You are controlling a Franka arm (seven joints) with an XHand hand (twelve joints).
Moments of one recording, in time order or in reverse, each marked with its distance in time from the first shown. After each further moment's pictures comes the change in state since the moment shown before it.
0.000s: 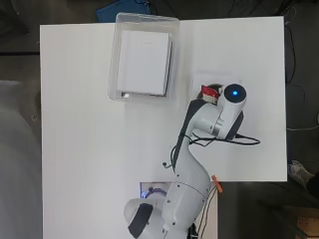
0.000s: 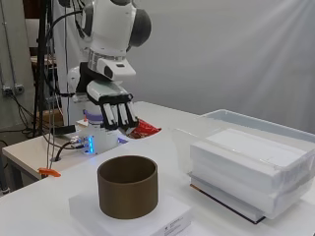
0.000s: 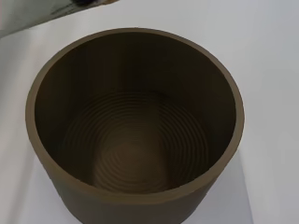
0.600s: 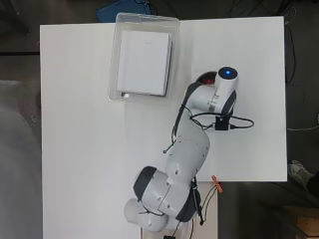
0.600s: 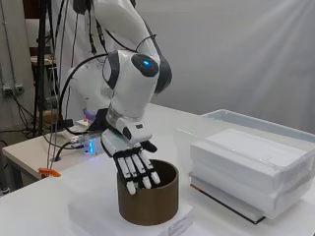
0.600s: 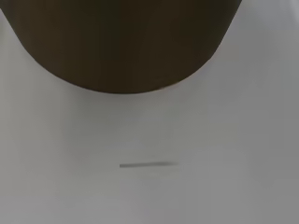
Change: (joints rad) arm -0.054 0.361 0.070 0.101 0.043 0.015 0.005
